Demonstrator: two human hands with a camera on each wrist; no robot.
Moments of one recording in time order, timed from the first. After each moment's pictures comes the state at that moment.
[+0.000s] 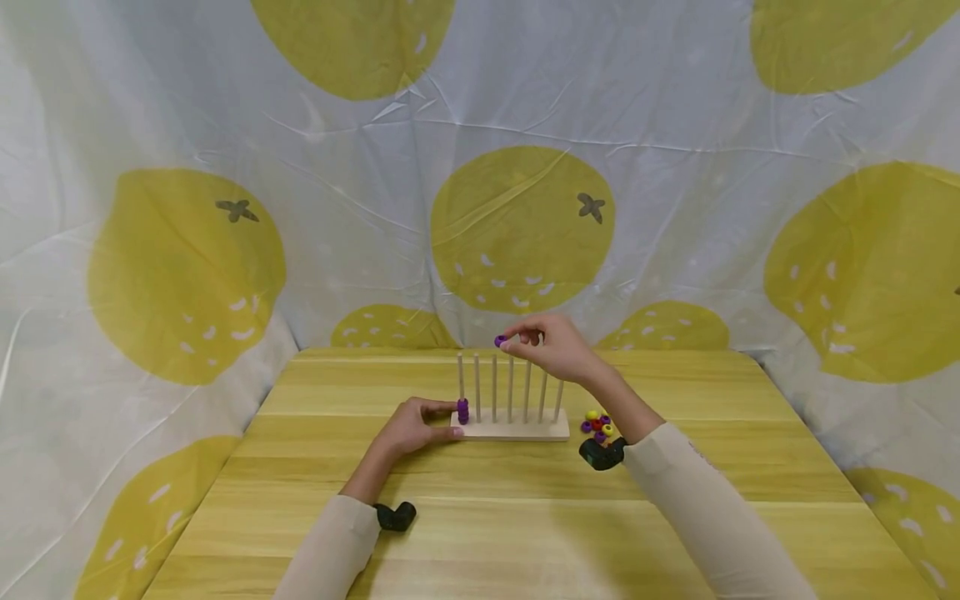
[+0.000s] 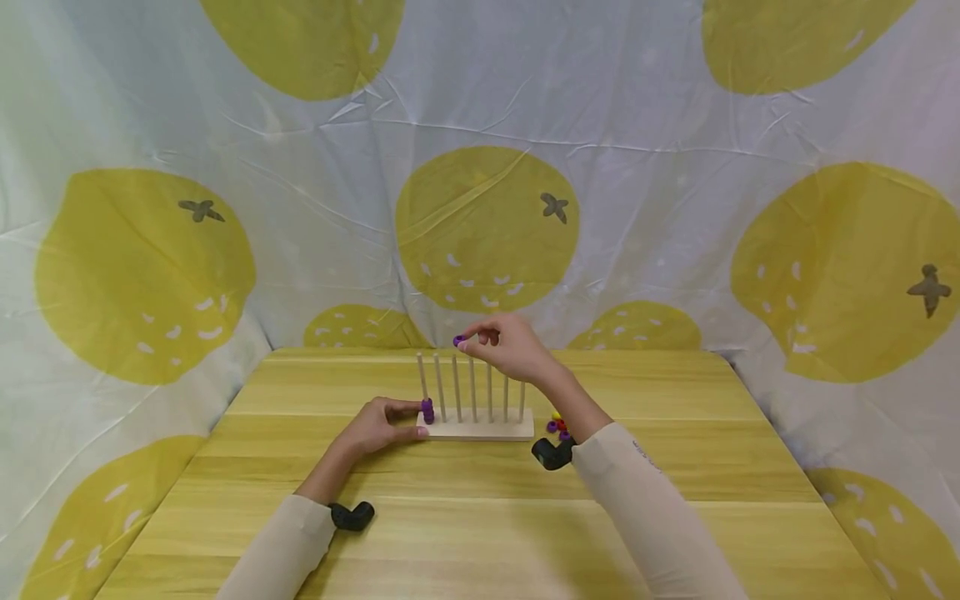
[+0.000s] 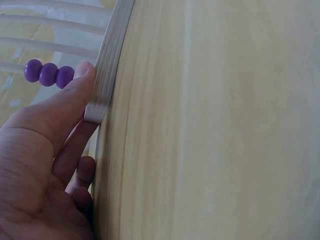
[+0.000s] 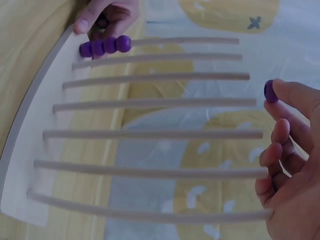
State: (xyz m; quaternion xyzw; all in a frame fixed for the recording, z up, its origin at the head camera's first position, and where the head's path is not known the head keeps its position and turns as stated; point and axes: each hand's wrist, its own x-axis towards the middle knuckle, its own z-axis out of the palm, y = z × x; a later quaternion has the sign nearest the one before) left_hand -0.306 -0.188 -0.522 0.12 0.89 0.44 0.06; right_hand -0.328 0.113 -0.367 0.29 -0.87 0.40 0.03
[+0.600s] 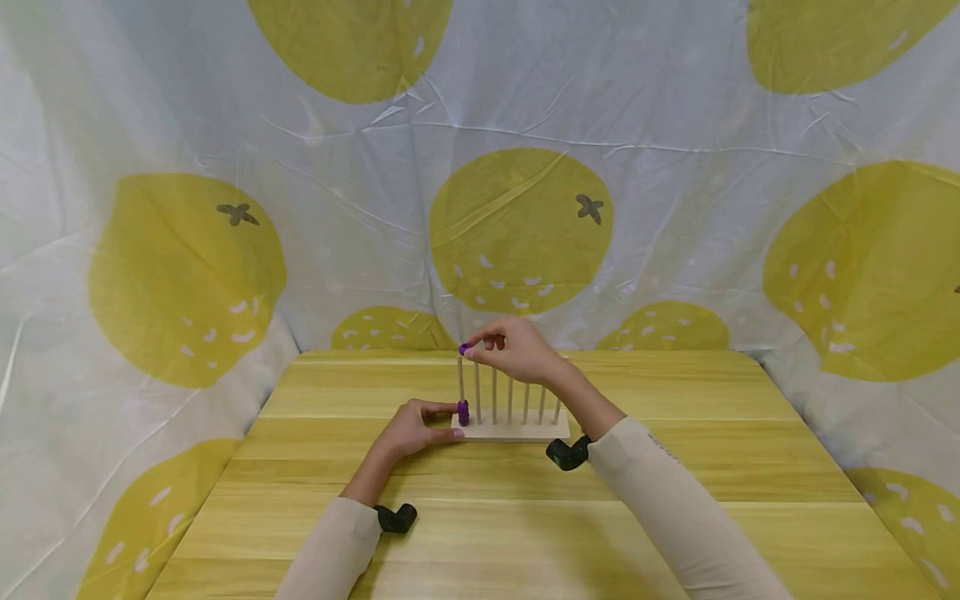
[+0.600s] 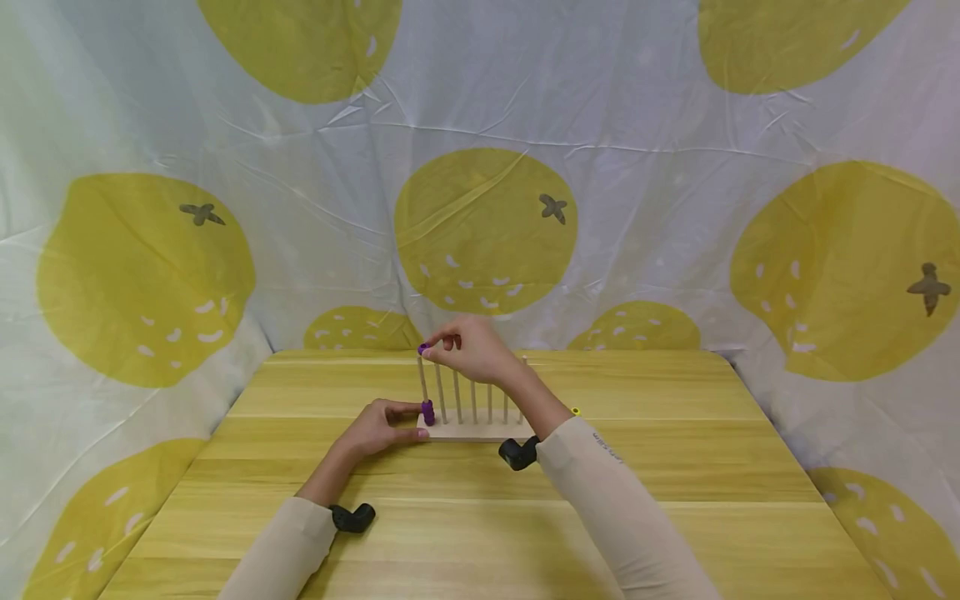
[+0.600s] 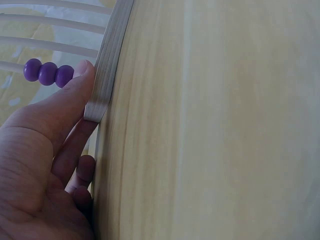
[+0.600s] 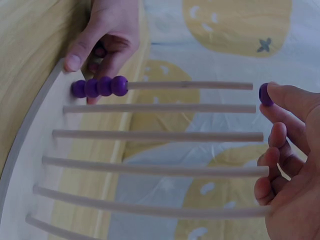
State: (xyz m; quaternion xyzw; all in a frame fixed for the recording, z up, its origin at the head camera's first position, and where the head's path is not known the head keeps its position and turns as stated) left_hand -0.305 -0.187 -0.521 0.14 0.89 0.44 0.06; right_hand -0.327 0.065 -0.363 0.32 -0.86 0.39 0.01
